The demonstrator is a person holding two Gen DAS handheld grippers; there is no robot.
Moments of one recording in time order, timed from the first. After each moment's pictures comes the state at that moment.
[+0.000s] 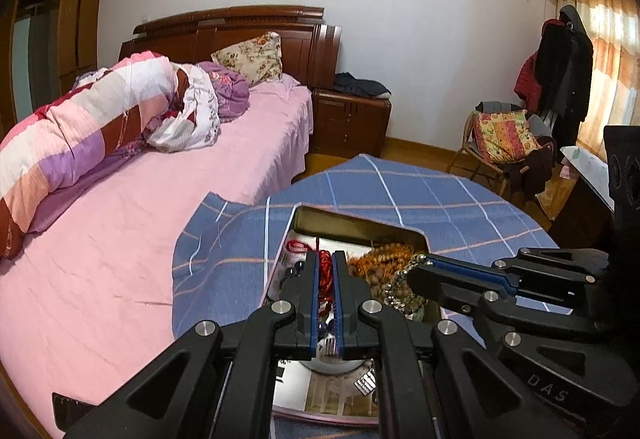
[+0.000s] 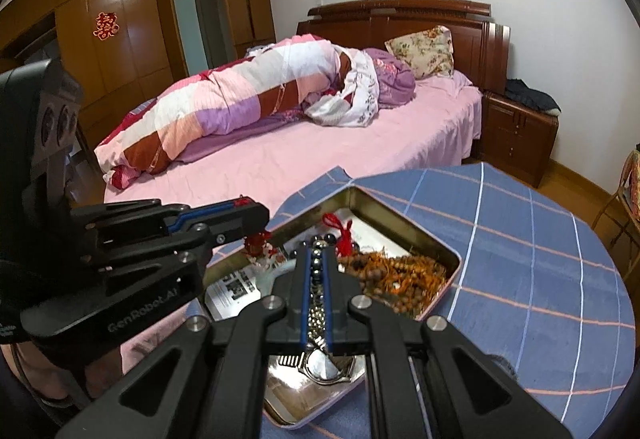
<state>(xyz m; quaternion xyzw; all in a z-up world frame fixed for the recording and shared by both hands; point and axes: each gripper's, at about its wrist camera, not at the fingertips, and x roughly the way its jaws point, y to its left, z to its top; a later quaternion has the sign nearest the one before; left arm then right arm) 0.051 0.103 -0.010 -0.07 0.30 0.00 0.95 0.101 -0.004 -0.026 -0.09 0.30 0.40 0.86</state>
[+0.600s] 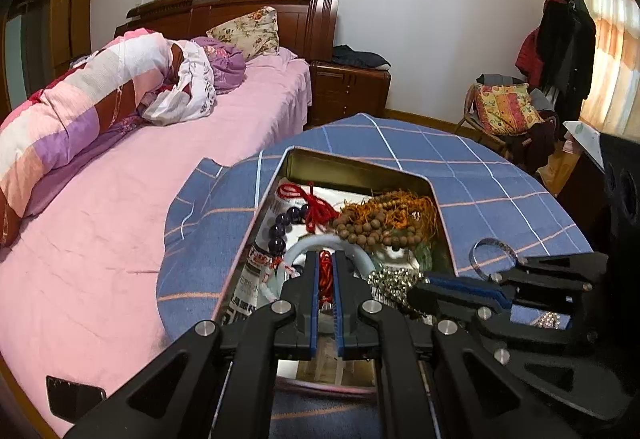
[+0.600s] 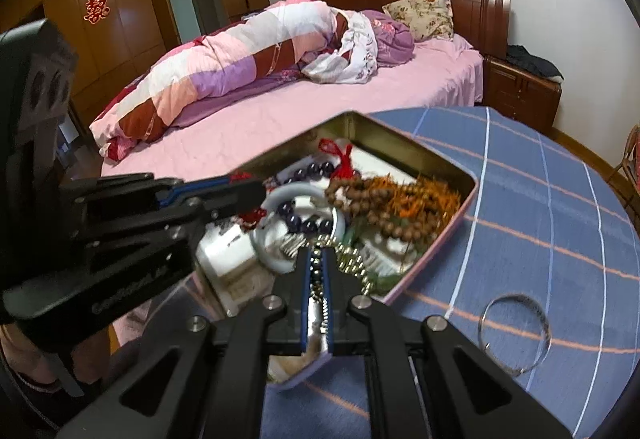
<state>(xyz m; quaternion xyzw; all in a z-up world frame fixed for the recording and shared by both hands) 0.047 0.095 -0.044 -0.06 0.34 0.00 0.94 0.091 -0.011 -0.067 -0.10 0.36 0.39 0.84</state>
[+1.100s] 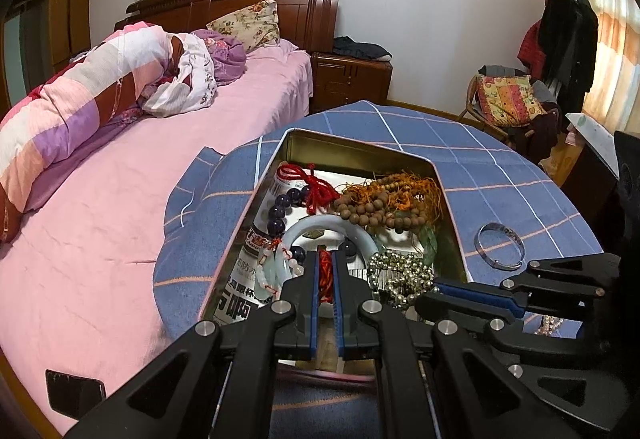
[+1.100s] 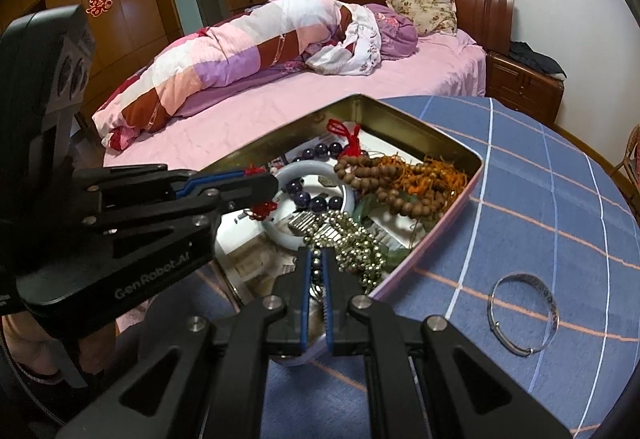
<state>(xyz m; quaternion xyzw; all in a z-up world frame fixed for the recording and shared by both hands) 0.047 0.096 -0.052 -0.05 0.35 0.00 0.93 0.083 -0.012 -0.074 -0.11 0.37 0.39 0.84</state>
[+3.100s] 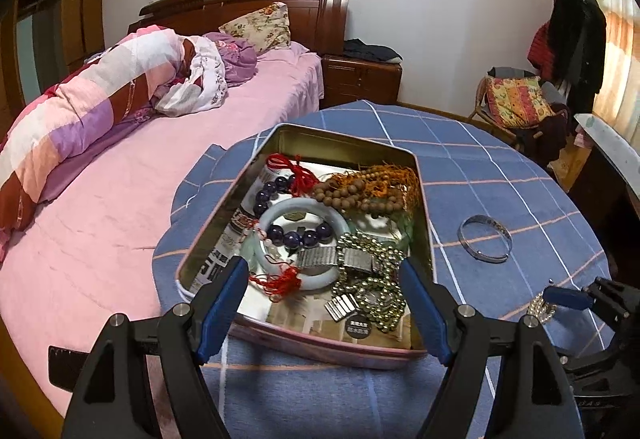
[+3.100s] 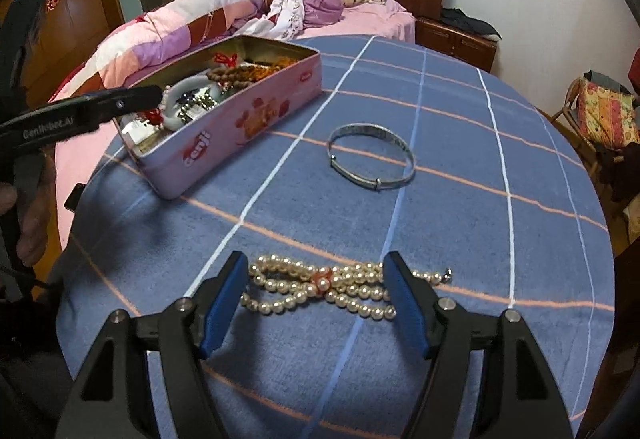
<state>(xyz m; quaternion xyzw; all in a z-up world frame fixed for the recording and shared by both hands) 0.028 0.067 -0.049 -0.05 0.35 0.03 0.94 0.060 -0.126 -0.095 -0.12 0.40 0.29 0.86</state>
